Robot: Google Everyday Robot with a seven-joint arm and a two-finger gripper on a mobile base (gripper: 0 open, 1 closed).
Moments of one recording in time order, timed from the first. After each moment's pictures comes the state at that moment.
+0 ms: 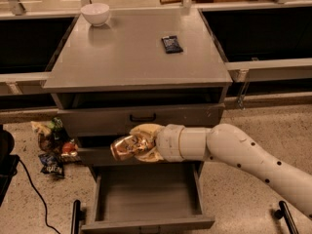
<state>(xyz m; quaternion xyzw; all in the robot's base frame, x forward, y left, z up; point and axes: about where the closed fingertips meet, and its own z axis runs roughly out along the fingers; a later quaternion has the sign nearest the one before) 0.503 0.044 0.726 -0.76 0.33 0.01 0.55</state>
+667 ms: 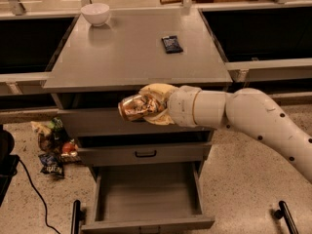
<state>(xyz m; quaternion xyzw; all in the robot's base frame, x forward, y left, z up) 0.546 0.012 0.842 -0.75 0.31 -0.09 0.58</state>
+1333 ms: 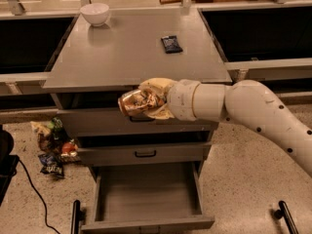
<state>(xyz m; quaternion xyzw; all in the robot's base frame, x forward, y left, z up) 0.556 0.010 0.851 -0.75 0.30 -0.10 0.57</state>
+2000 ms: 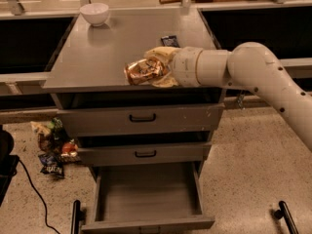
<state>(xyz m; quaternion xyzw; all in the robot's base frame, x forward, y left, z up) 0.627 -0.001 0.900 -0.75 0.29 -0.12 0.58</state>
